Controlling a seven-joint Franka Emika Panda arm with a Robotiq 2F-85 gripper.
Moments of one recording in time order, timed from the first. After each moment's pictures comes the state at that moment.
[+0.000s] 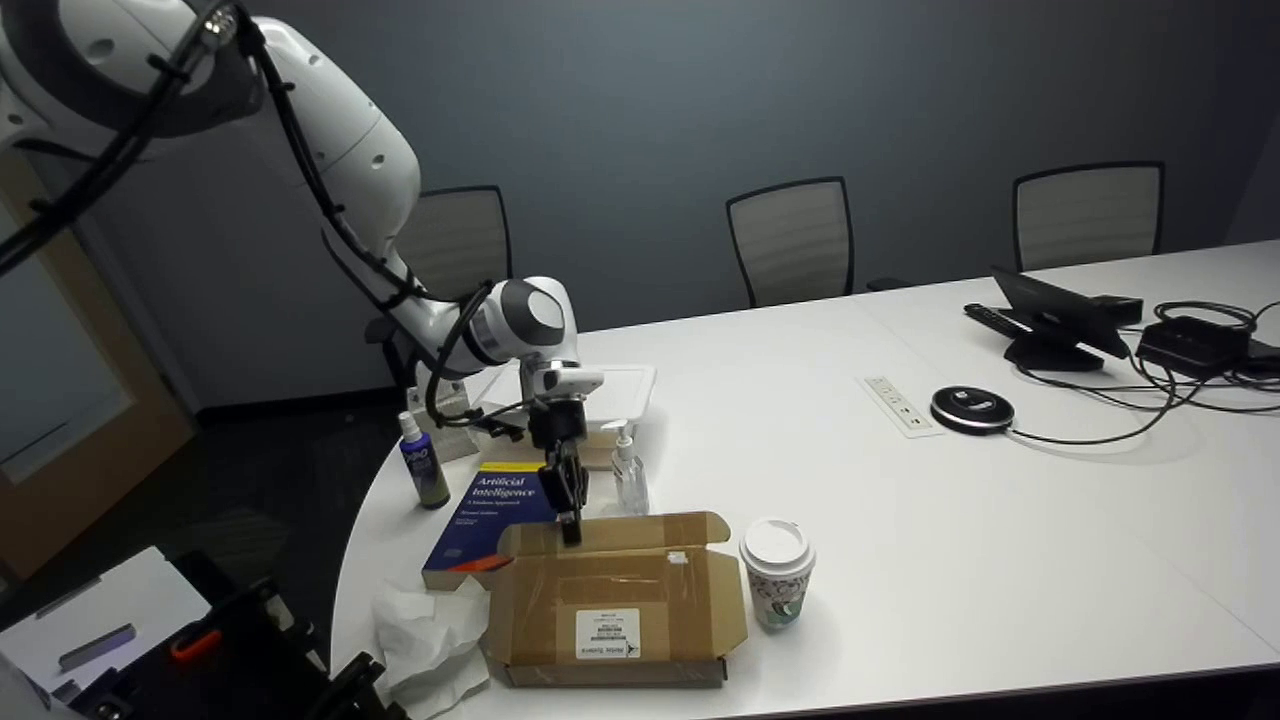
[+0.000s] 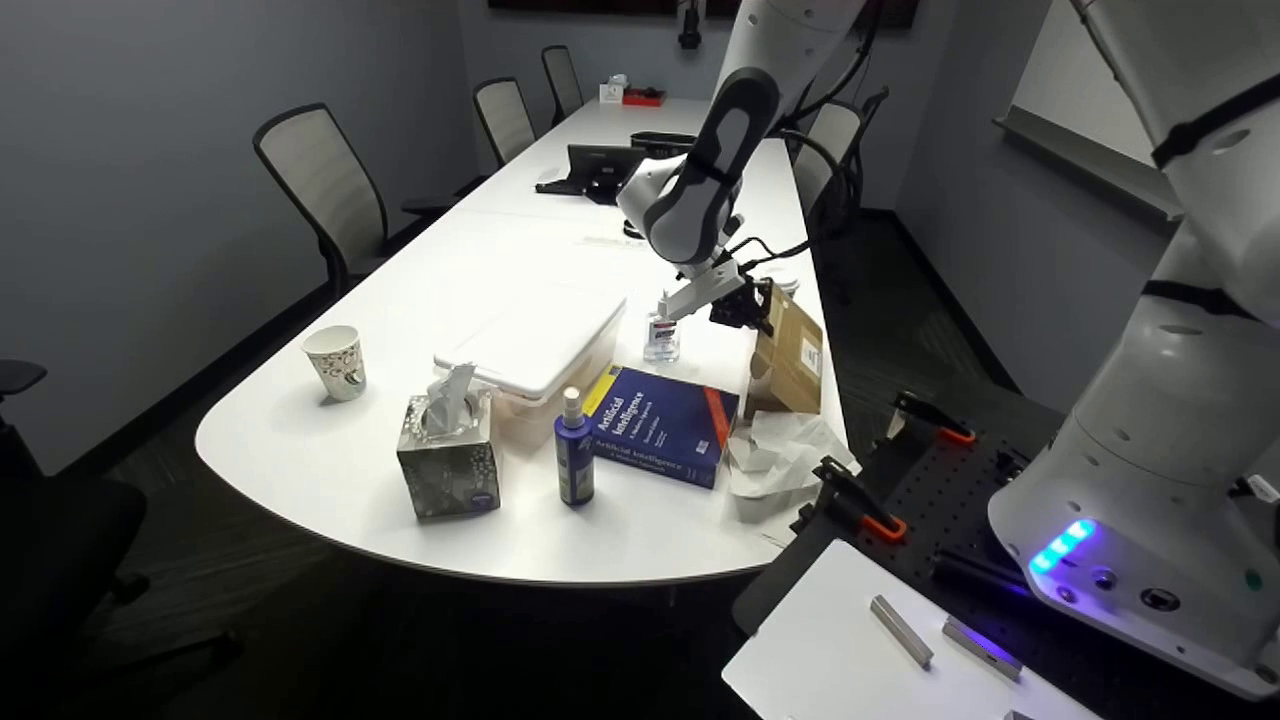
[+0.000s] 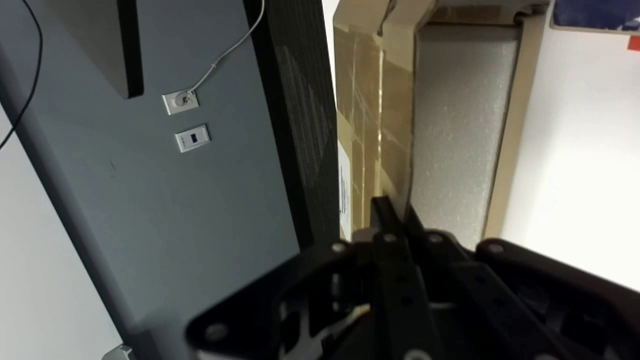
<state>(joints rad) 0.10 0.75 -0.21 -1.89 -0.46 2.03 1.32</state>
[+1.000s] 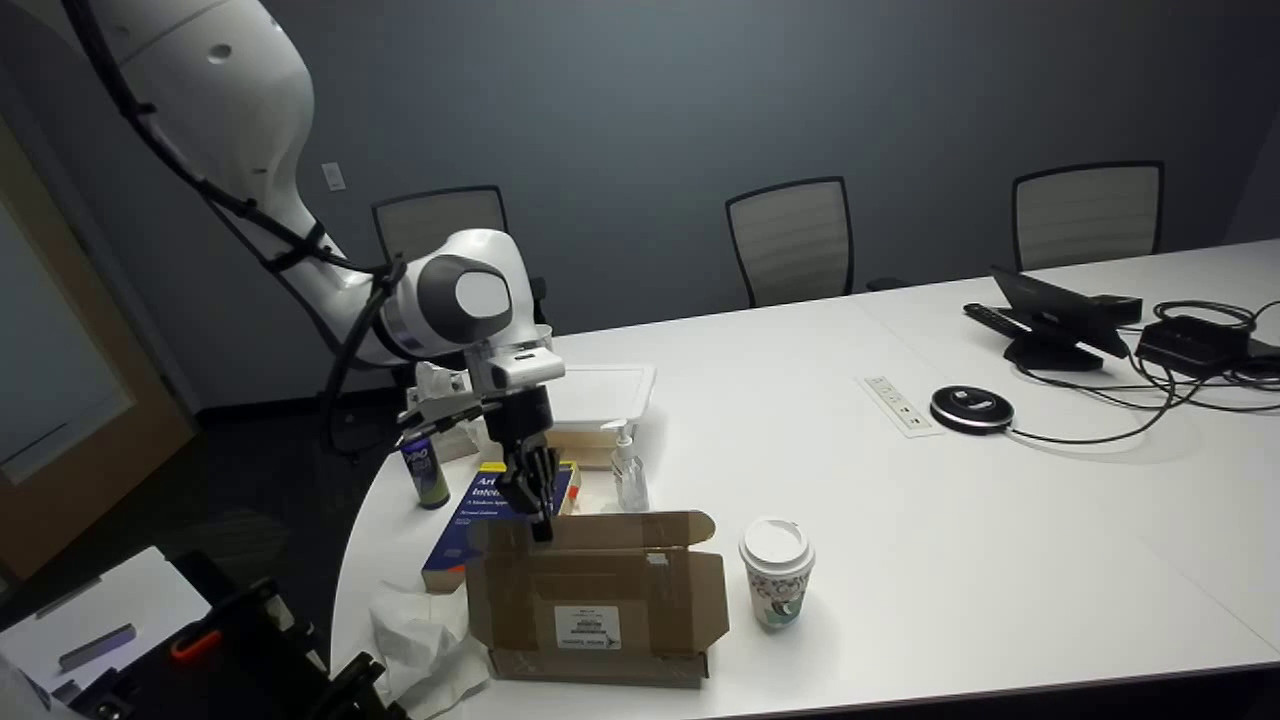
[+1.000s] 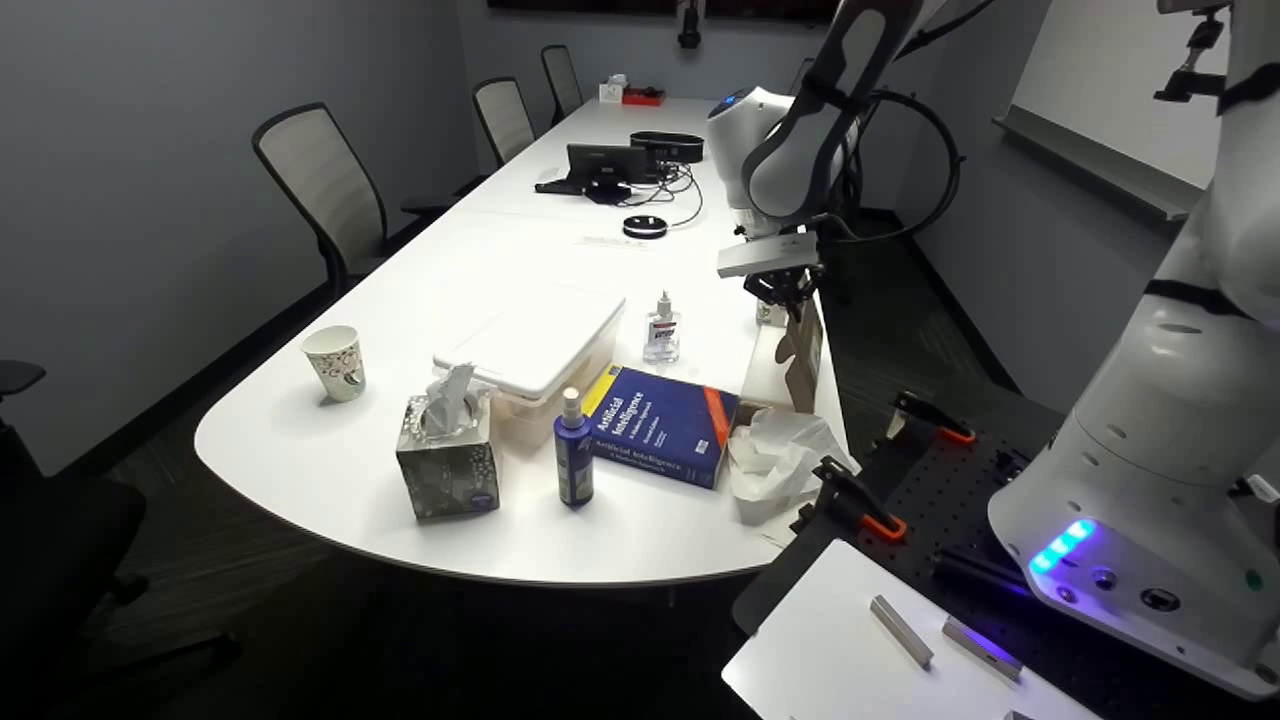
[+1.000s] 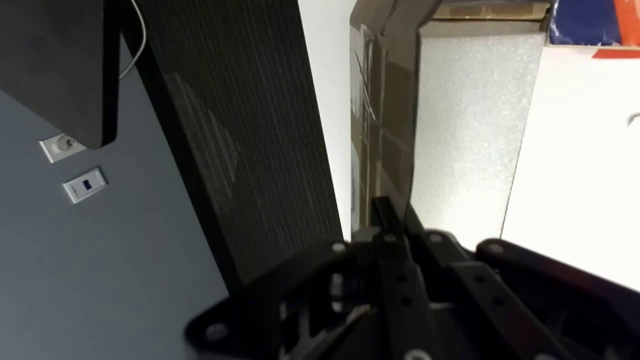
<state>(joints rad) 0.06 0.35 -0.28 -2.37 -0.48 2.45 1.32</state>
